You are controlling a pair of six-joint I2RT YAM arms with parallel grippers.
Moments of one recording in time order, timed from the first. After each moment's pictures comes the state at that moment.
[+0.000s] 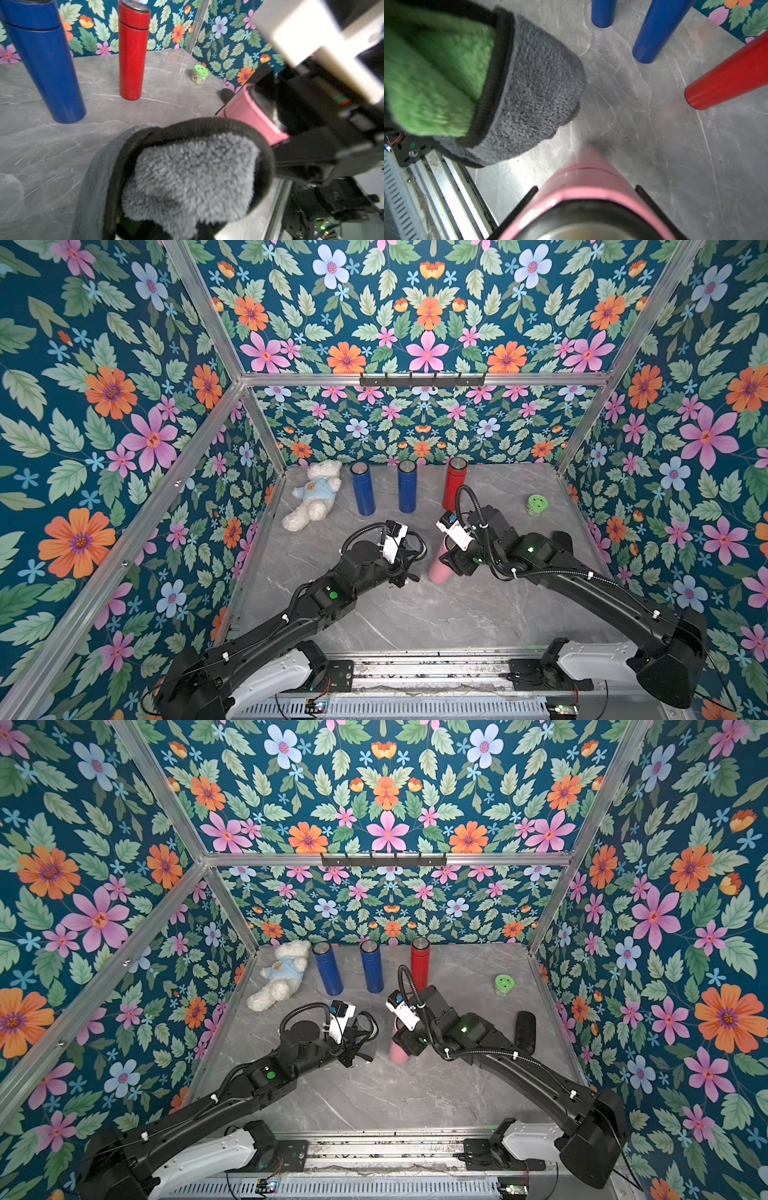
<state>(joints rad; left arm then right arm) -0.84 0.96 0.62 0.05 0.12 -0.34 0.79 1.26 1.10 -0.66 -0.06 -0.07</state>
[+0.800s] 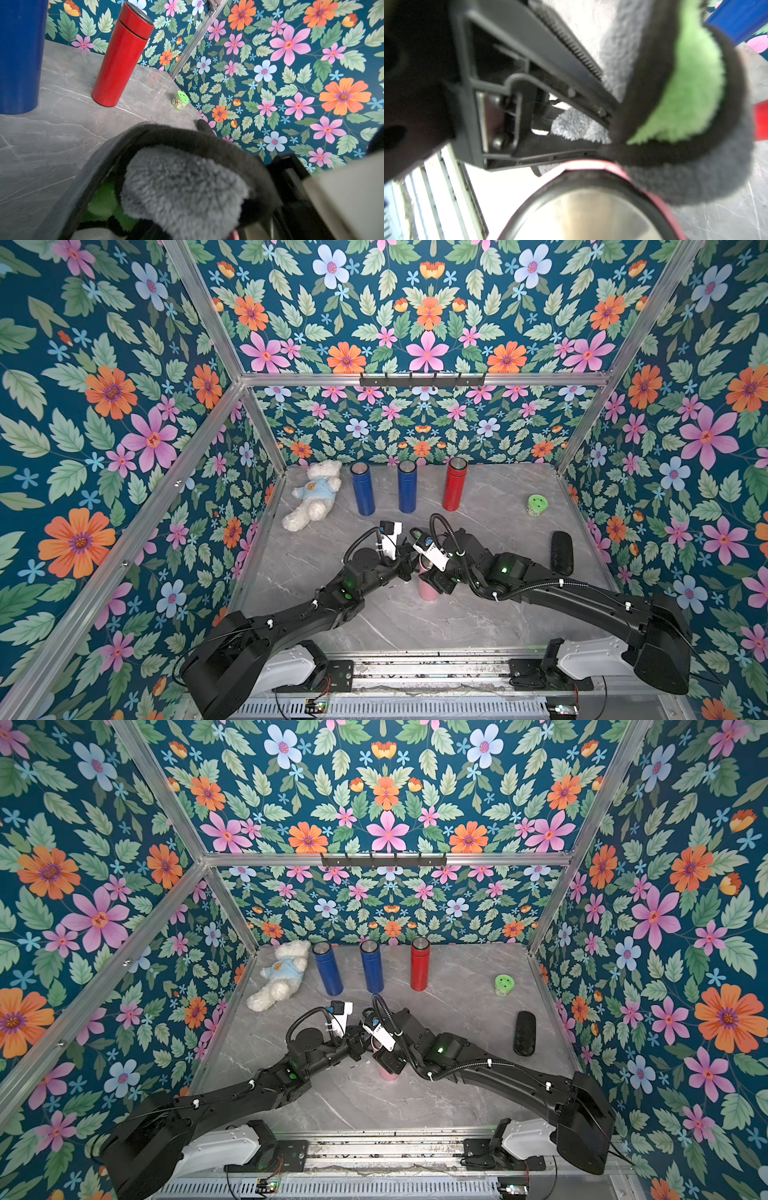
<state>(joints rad) -0.83 1.20 0.42 0.68 0.16 -0.66 0.95 1.34 0.98 -0.40 0.02 -0.04</state>
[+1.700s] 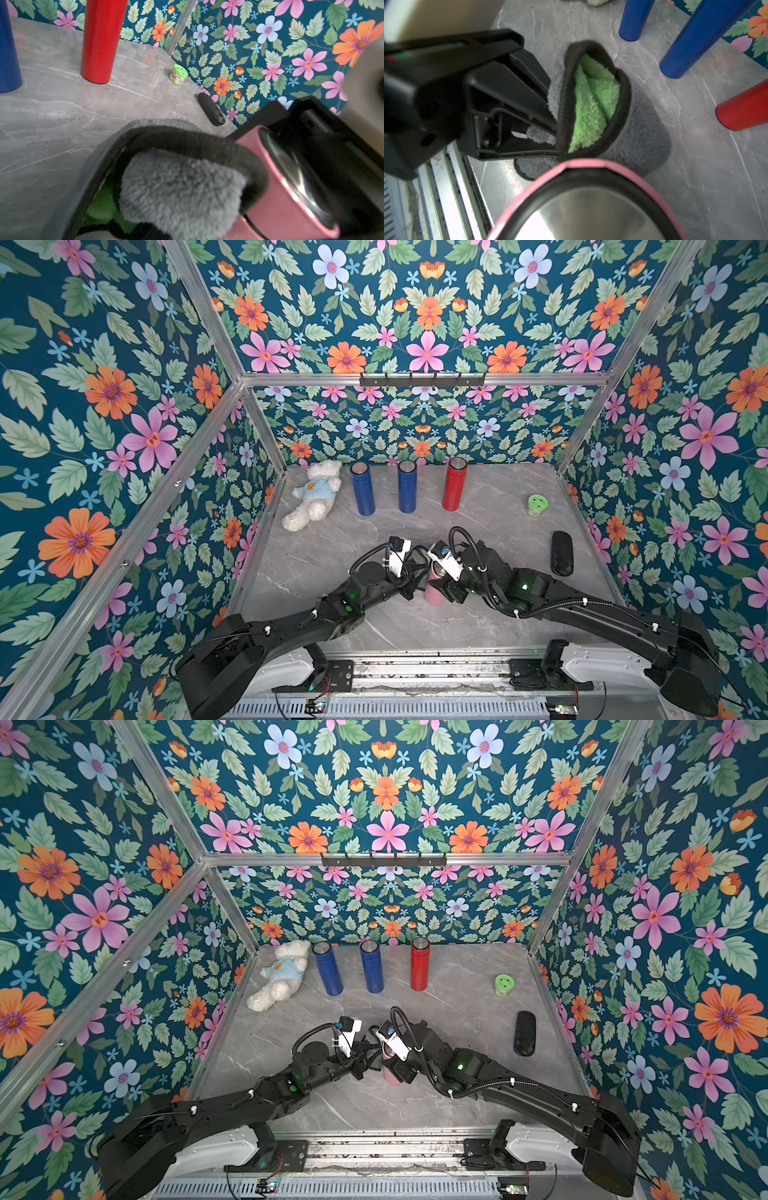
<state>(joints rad) -0.93 1.11 0.37 0.55 0.15 -0.50 0.96 1.14 0.80 -0.33 0.02 -0.05</state>
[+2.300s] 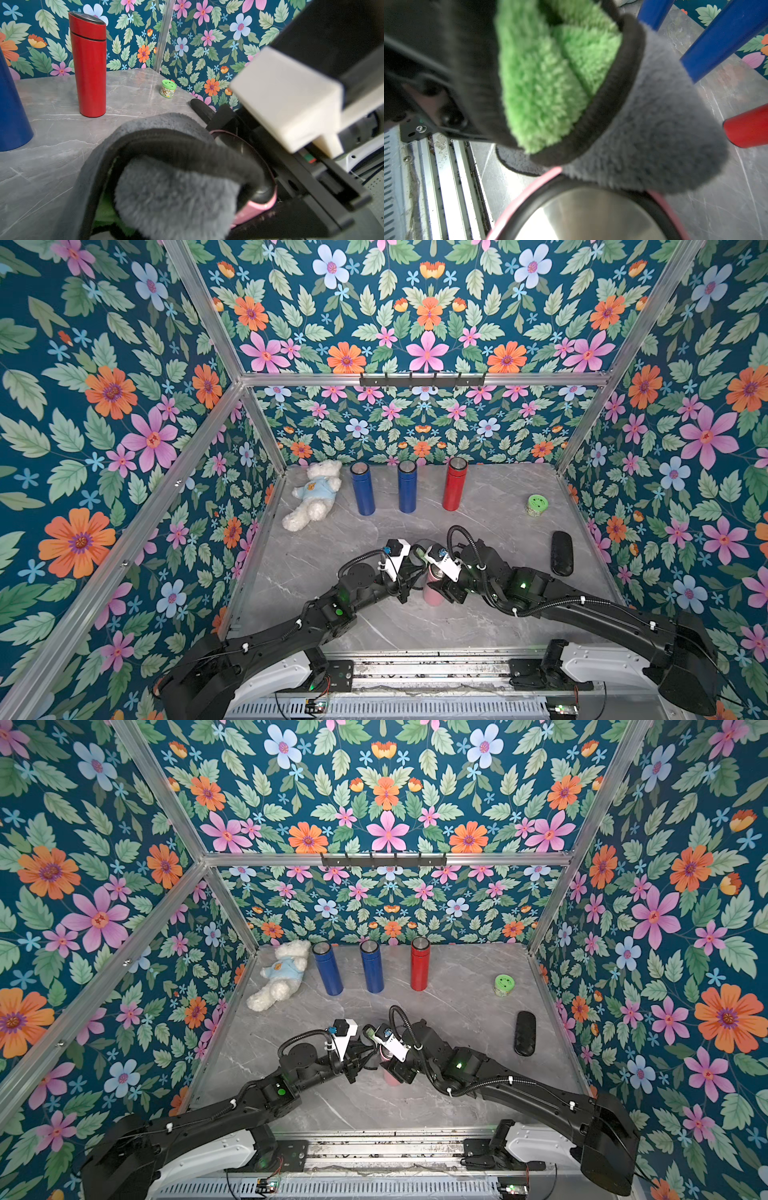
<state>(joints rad) -0.93 1.05 0.32 0.61 0.18 -0.34 0.95 1.17 0.81 -0.32 -0.02 -0.10</state>
